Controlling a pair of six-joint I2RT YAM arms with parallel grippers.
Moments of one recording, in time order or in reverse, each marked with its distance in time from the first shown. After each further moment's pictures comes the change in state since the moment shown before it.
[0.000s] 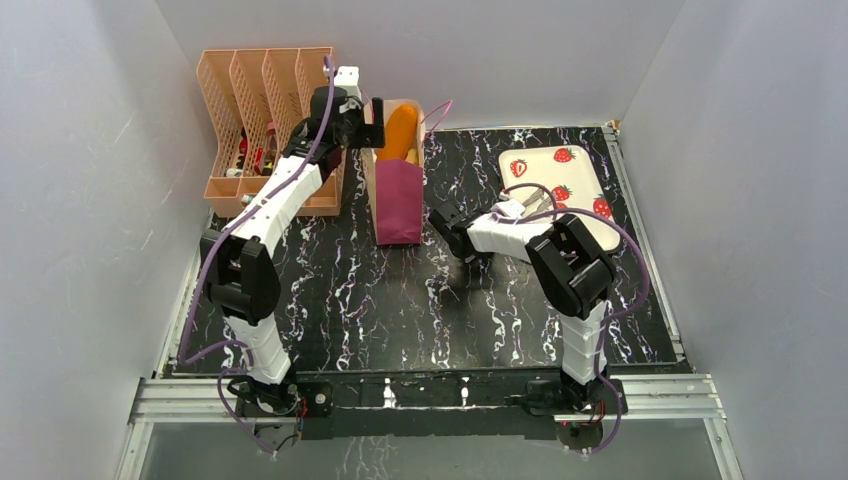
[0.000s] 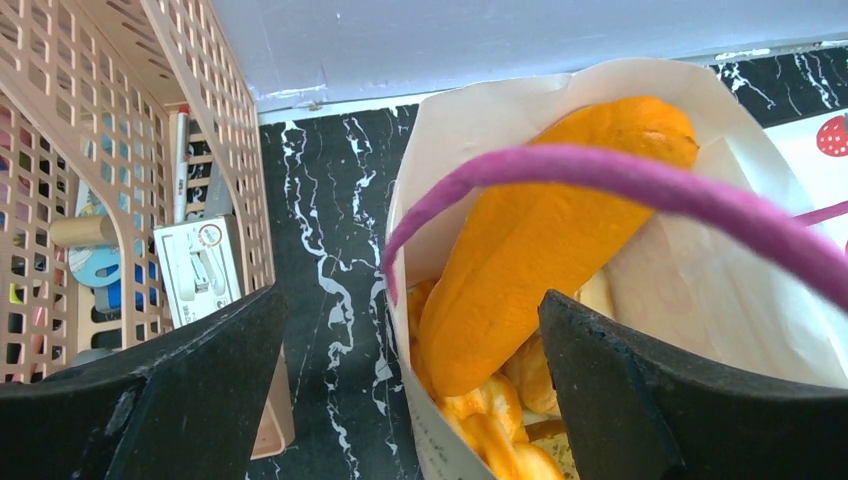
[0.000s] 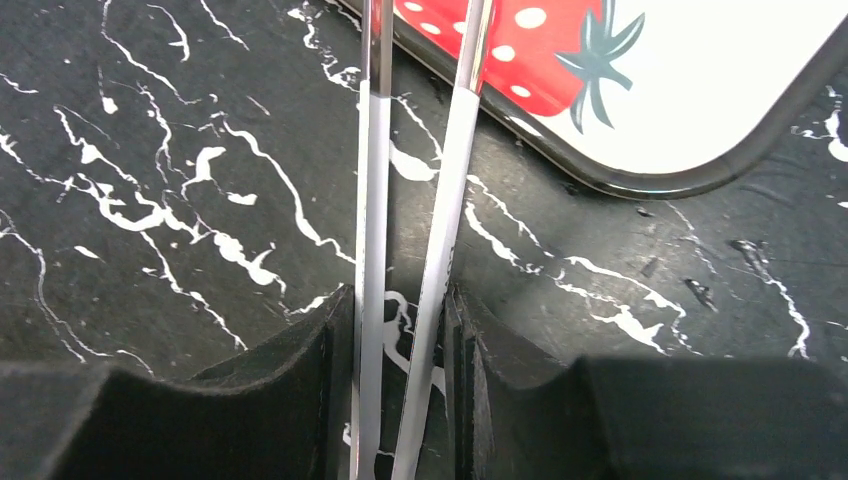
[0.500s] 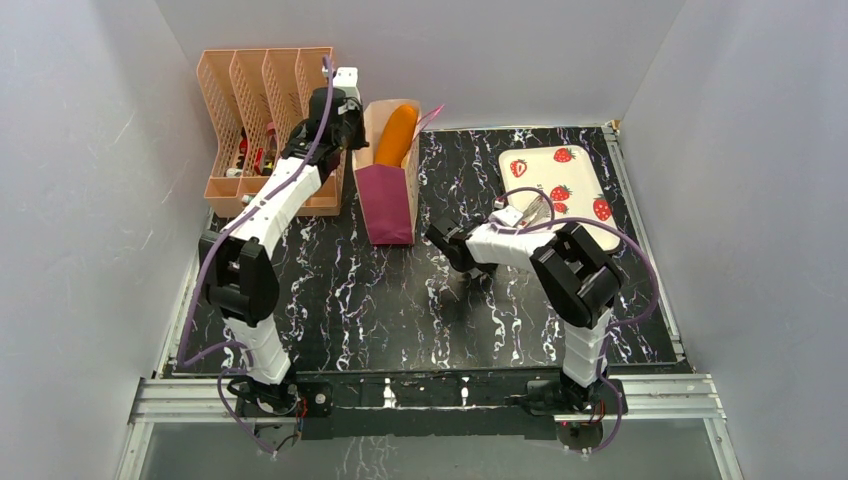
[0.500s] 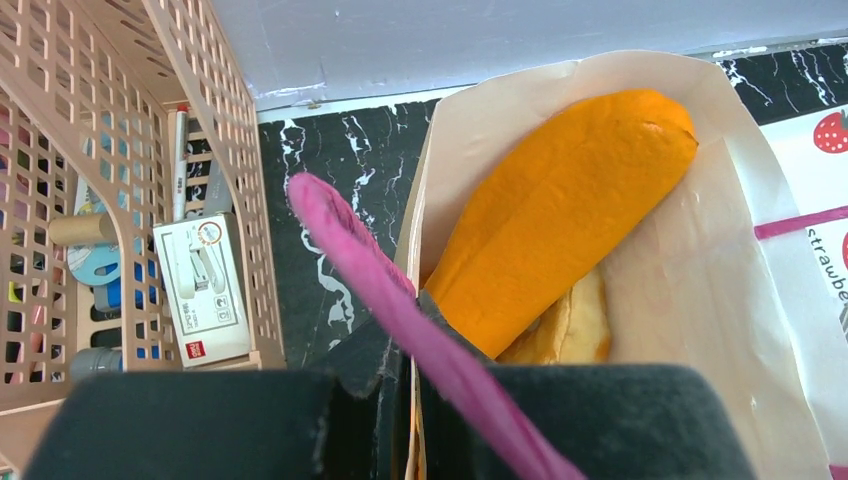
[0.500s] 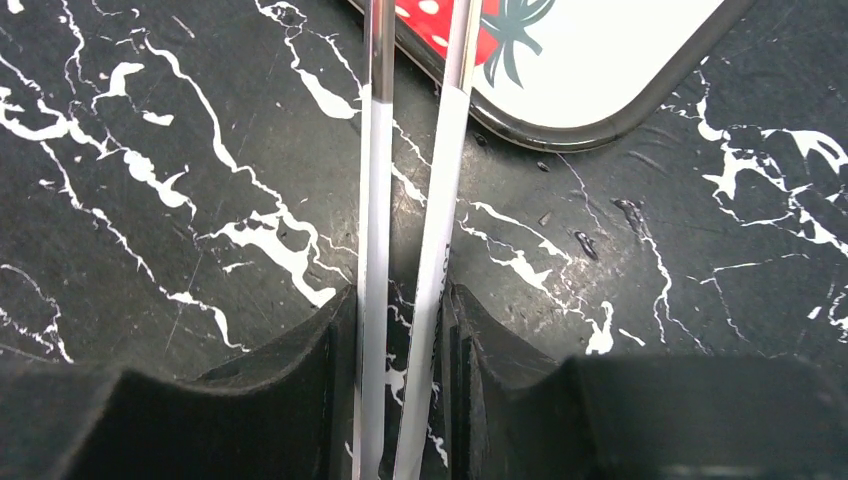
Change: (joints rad) left arm 0.001 -0.003 0.004 -0.006 0.006 0.002; right arm 0.066 -0.071 -0.078 -0.096 0.022 -0.026
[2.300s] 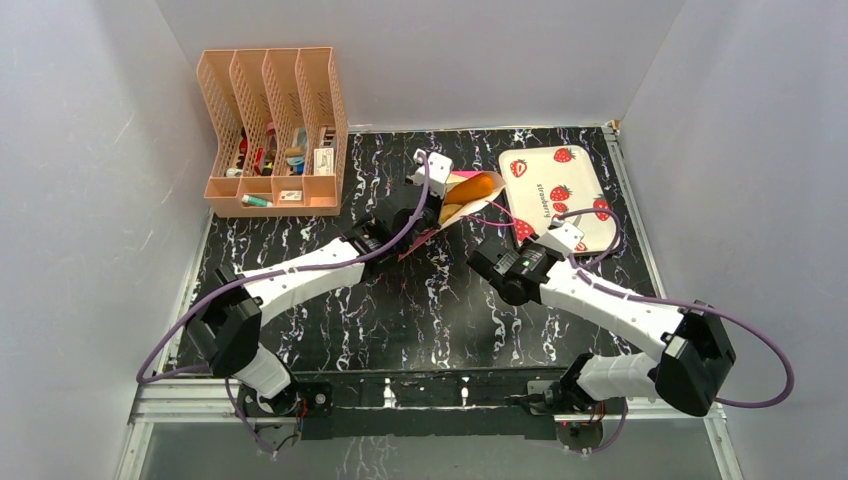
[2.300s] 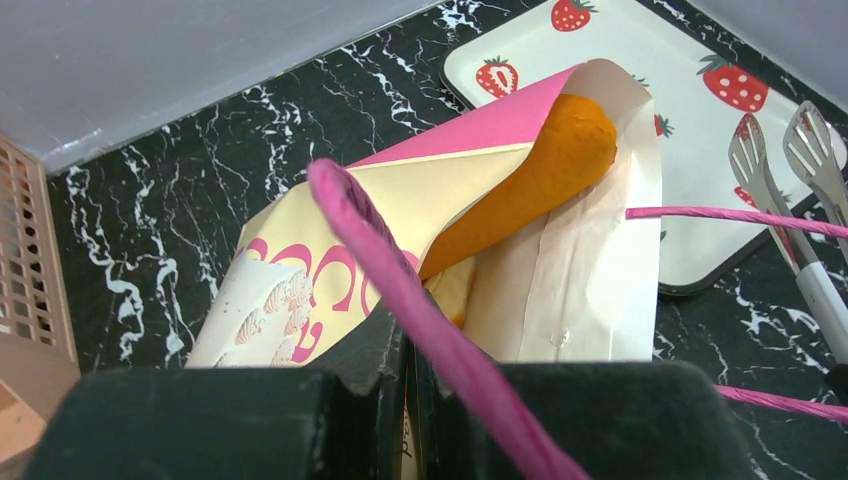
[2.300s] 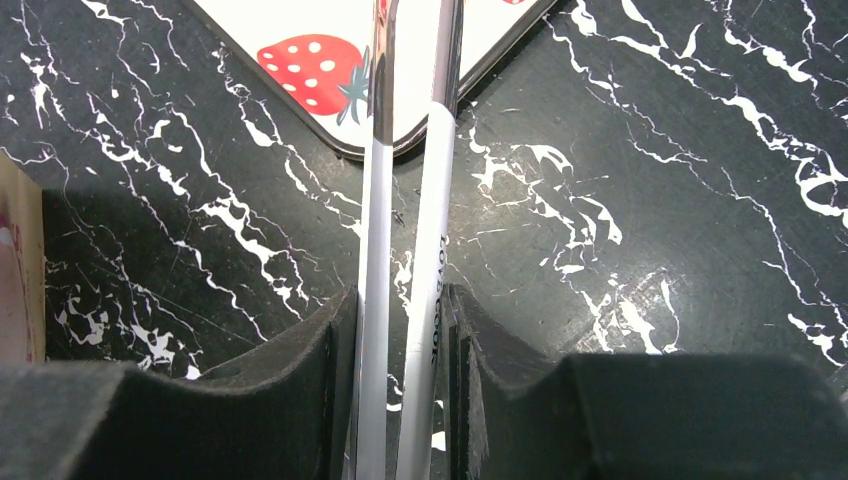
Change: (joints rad) left arm -0.547 -0.272 -0.557 0.454 -0.282 0.126; right arm 0.111 -0.643 -0.253 -0.307 0.060 0.116
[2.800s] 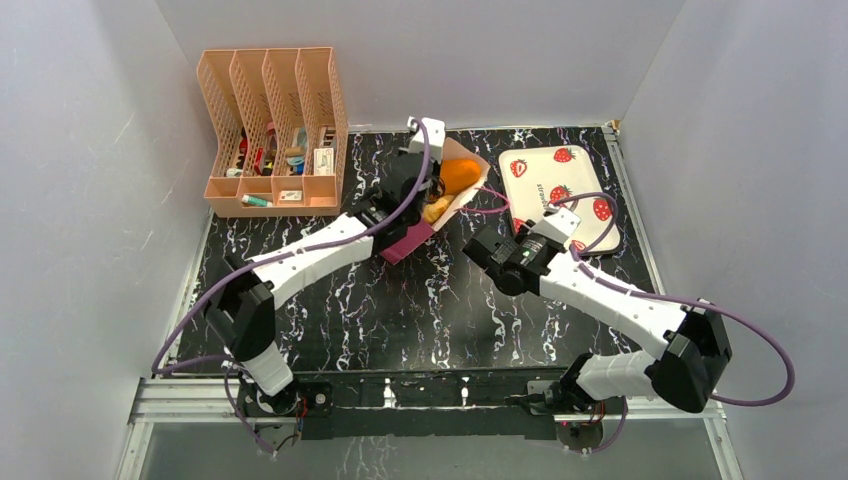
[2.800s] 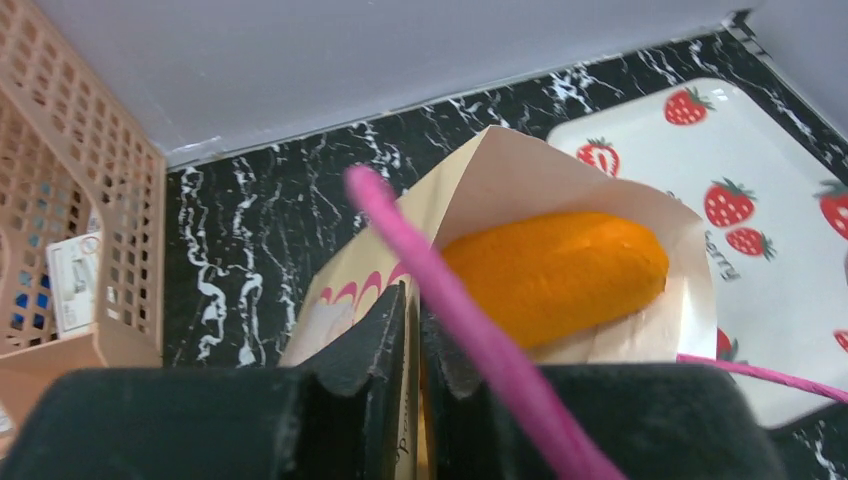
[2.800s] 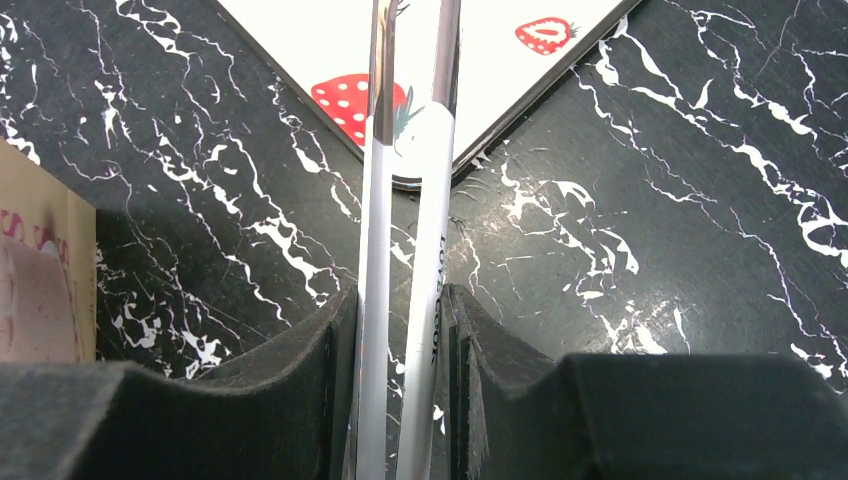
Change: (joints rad) left arm 0.033 0.102 0.204 -0.080 -0.197 -0.053; right arm 0.000 0.008 0.101 -0.029 0.041 -0.066
